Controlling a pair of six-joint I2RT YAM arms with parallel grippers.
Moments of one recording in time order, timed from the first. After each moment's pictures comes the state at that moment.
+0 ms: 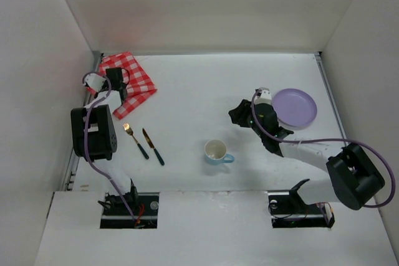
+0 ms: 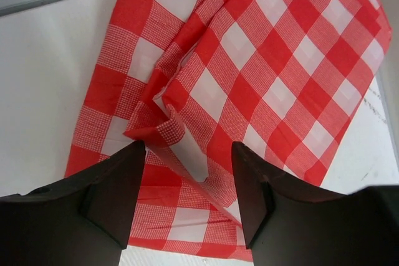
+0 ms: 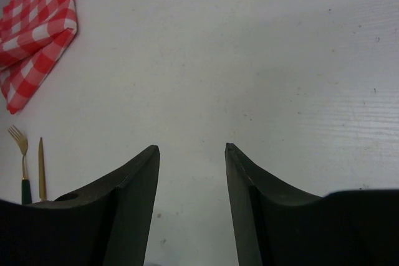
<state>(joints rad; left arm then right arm) 0.11 1.80 1.14 -0.10 -0.51 -1.00 0.58 1.33 0.58 0.40 0.18 0.62</state>
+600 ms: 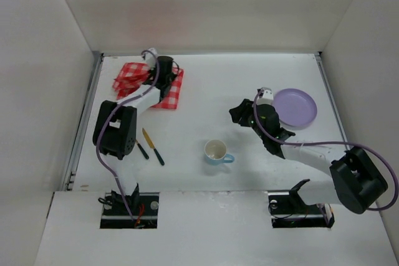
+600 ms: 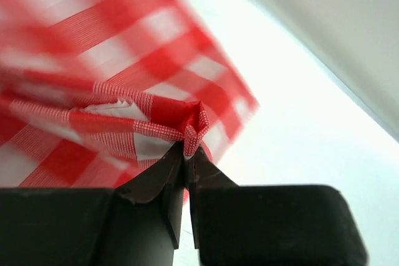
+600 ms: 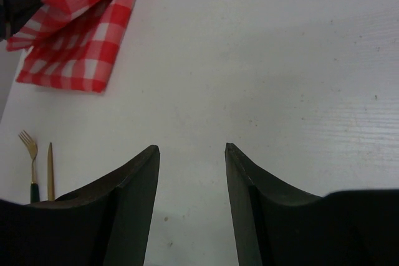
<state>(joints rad) -0.25 1.88 1.28 0.04 -0.44 -0.77 0.60 1.31 0.57 0.41 0.19 0.62</state>
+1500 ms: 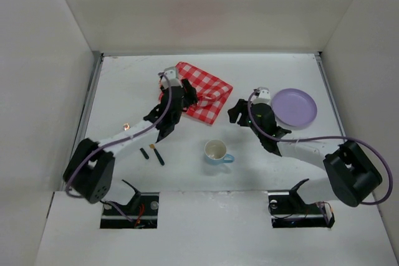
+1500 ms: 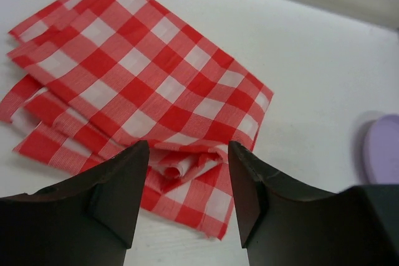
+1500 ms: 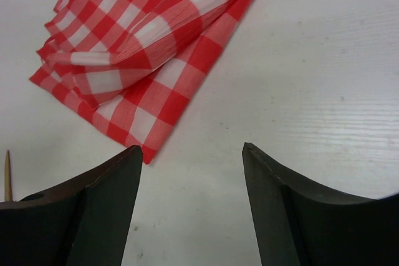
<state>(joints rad) -0.63 1.50 0.90 0.27 -0.41 -0.52 0.58 1.35 0.57 0.42 0.25 0.57</state>
